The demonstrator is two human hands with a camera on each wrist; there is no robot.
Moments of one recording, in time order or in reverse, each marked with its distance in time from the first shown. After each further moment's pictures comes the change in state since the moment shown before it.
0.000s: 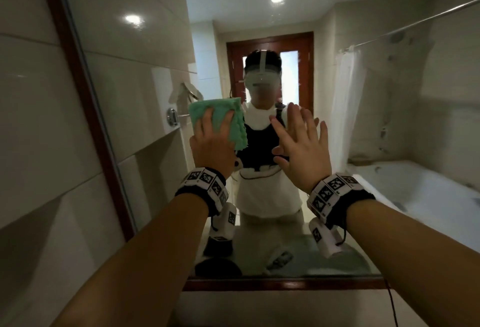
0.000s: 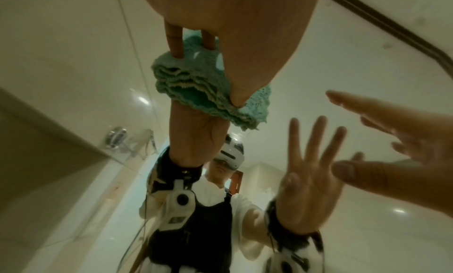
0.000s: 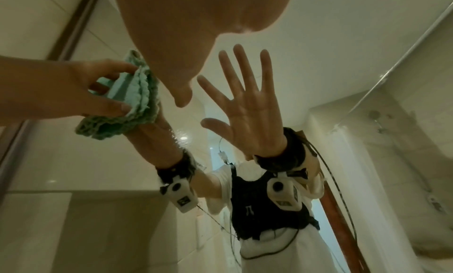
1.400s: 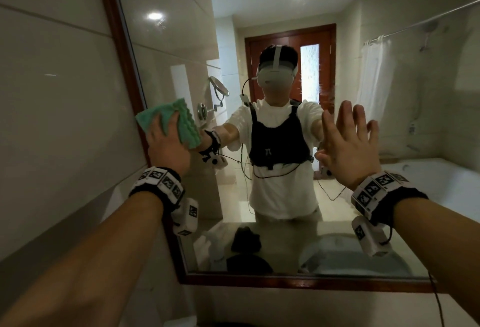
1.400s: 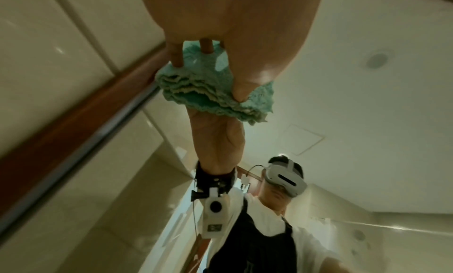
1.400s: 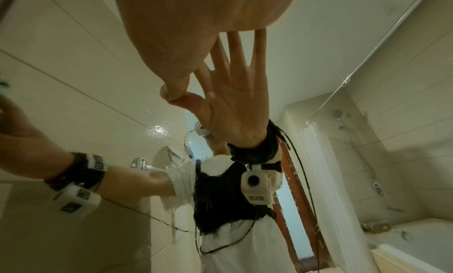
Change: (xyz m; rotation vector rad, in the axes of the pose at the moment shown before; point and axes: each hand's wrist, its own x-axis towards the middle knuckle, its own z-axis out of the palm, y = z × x) left_hand -0.003 -0.203 -0.018 -0.072 -0.028 -0.293; right_hand 0.000 -0.023 0.029 -0.013 -0.054 0.131
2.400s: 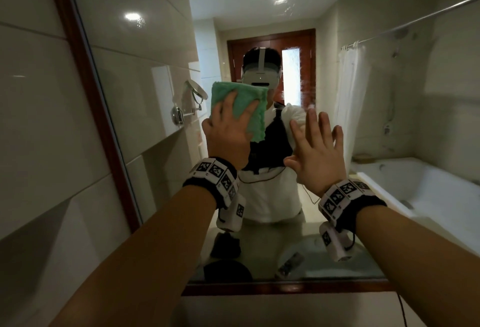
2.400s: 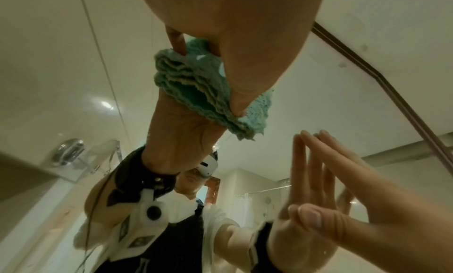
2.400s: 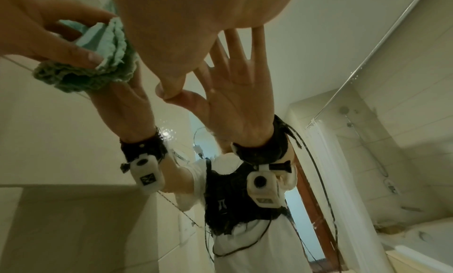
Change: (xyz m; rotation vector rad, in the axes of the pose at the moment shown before) left_hand -0.031 0.184 0.037 0.009 0.079 0.458; right_hand 0.001 0.012 0.014 -0.003 0.068 -0.044
